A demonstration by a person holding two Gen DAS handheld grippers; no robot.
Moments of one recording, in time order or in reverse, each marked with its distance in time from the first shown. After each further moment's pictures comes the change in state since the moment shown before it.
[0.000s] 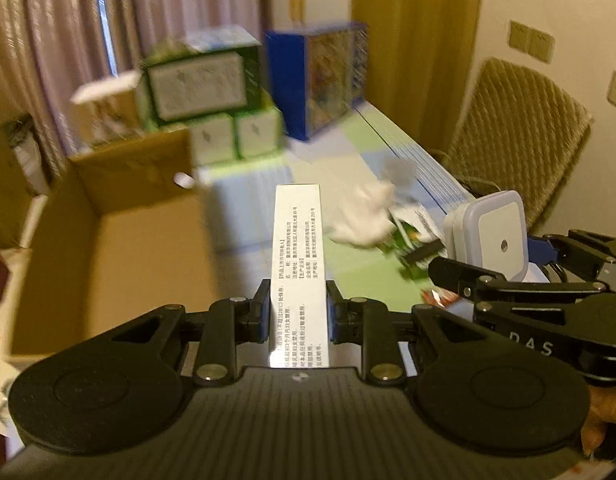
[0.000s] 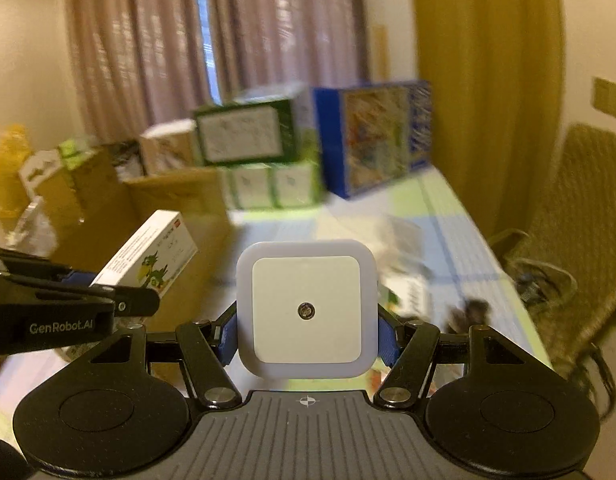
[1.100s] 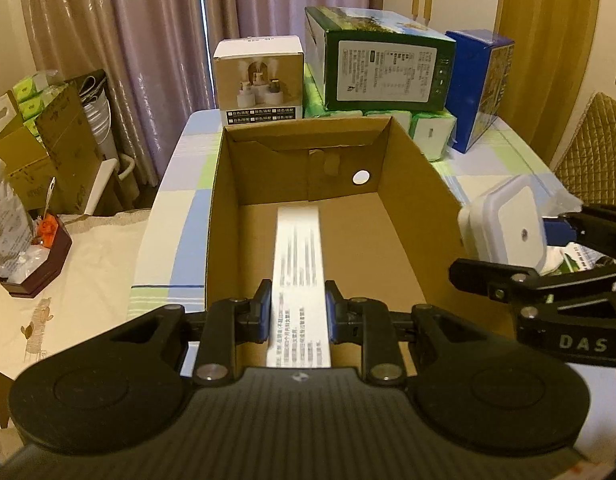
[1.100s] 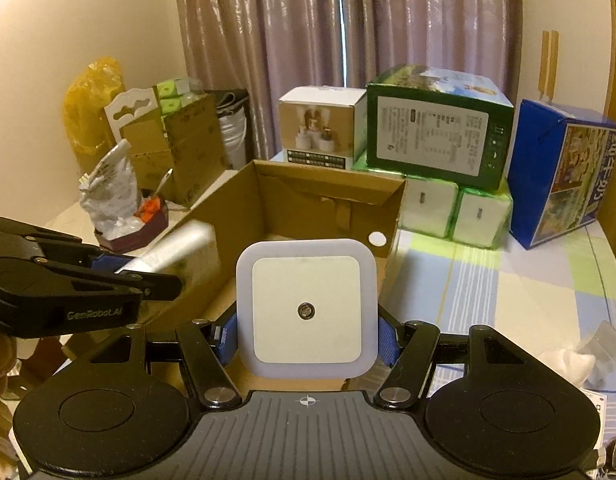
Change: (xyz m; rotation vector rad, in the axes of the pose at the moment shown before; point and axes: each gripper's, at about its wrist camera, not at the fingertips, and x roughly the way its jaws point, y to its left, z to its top) left arm 0.049 0.203 0.008 -0.126 0.058 0.142; right arm 0.151 0.144 0.061 -0.203 0.121 0.239
